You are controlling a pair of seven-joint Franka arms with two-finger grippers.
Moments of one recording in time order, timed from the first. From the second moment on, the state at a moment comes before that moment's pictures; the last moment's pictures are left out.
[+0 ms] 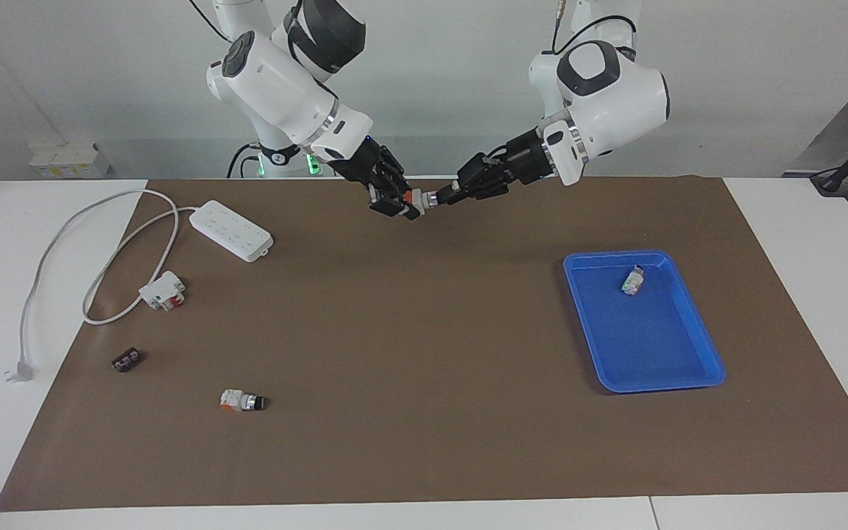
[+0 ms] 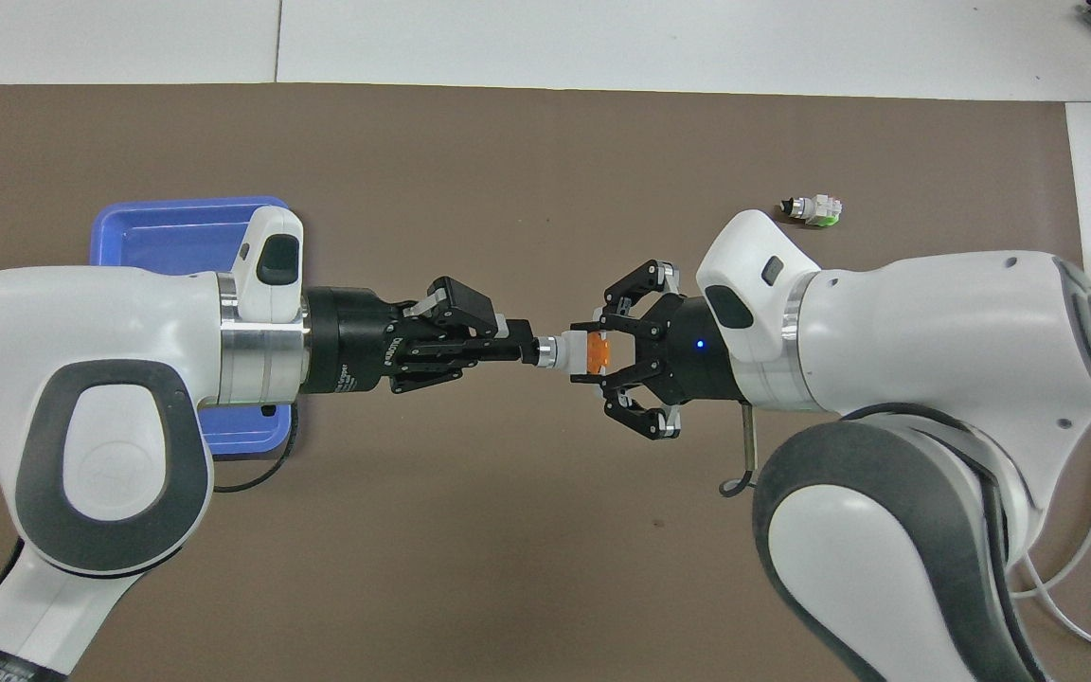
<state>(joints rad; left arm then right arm) -0.41 -0.08 -0.02 -2.00 -1.17 2.13 -0.24 0.31 -0.05 0.10 -1.93 0.72 2.15 -1.49</state>
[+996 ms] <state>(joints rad) -0.42 -0.07 -0.02 -2.02 -1.17 2.13 -0.24 0.31 -0.05 0.10 -1.94 0.72 2.15 -1.49</state>
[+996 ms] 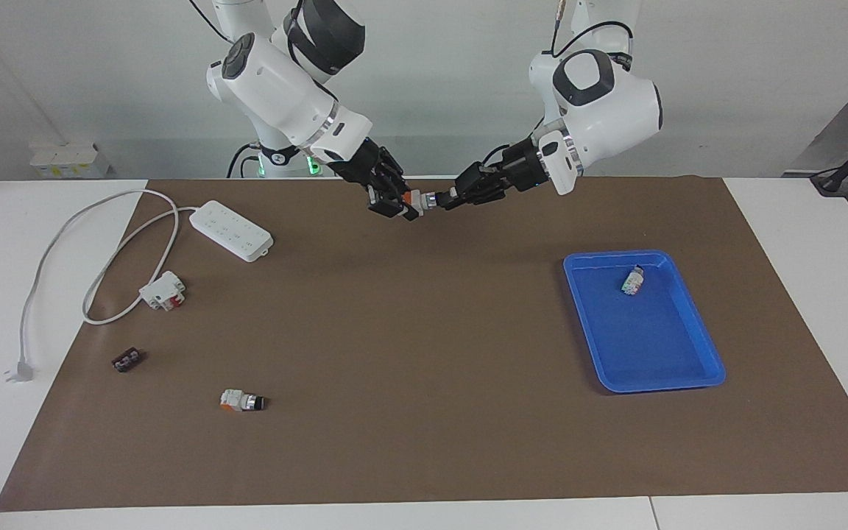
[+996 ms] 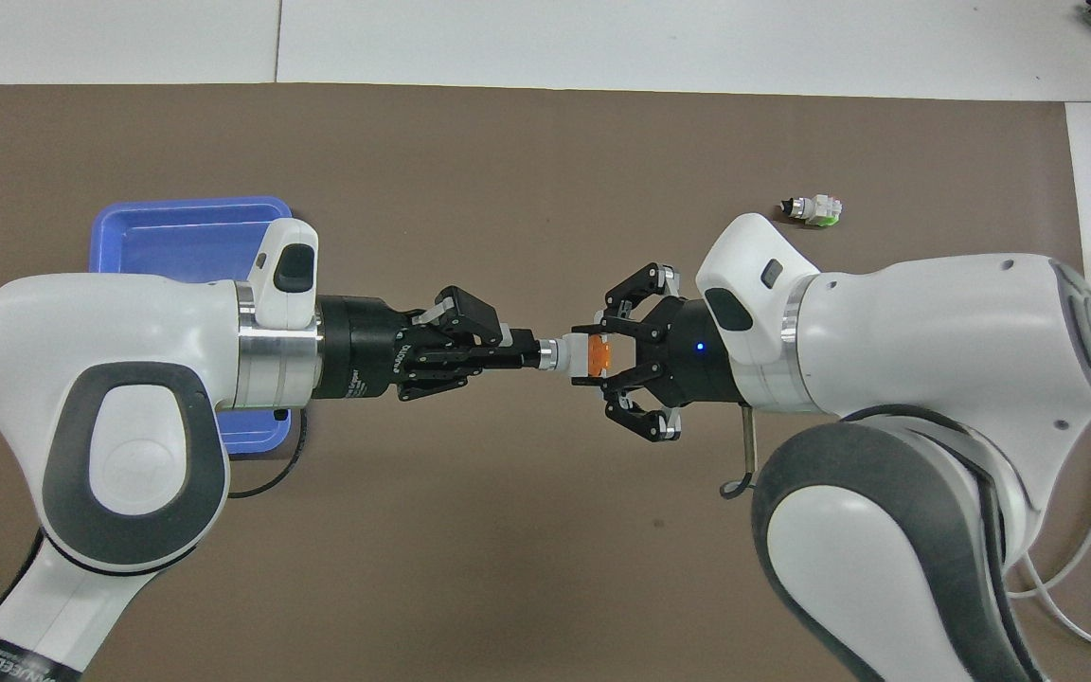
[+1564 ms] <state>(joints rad) -0.42 -0.07 -0.02 -2.02 -1.18 2.14 -0.24 0.31 -0.05 0.11 -1.94 0.72 2.15 -1.49</state>
